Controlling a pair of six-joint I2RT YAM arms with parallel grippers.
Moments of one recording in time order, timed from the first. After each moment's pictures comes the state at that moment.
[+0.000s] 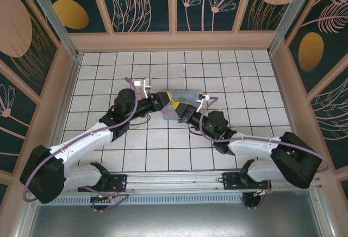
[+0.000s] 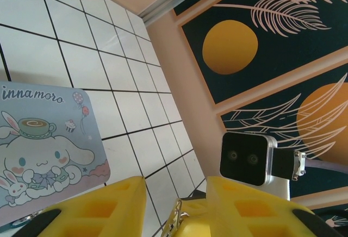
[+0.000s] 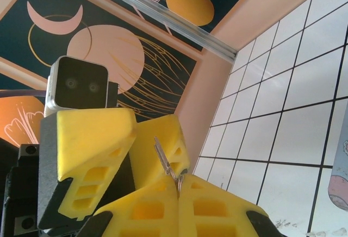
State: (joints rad) left arm -0.65 1.20 0.68 0.34 0.36 -0.97; right arm 0.89 1.27 0.41 0.92 -0.02 1.06
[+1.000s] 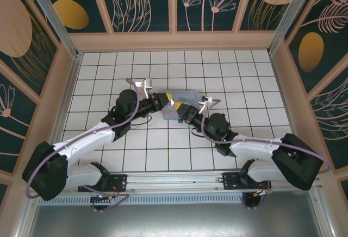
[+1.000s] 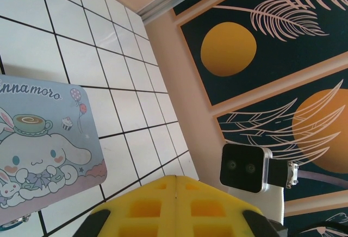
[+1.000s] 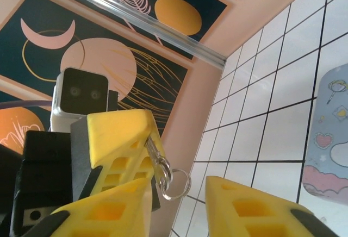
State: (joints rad) left arm -0.65 1.23 0.67 0.41 0.37 -1.01; right arm 0.89 1.20 0.34 0.93 0.03 1.09
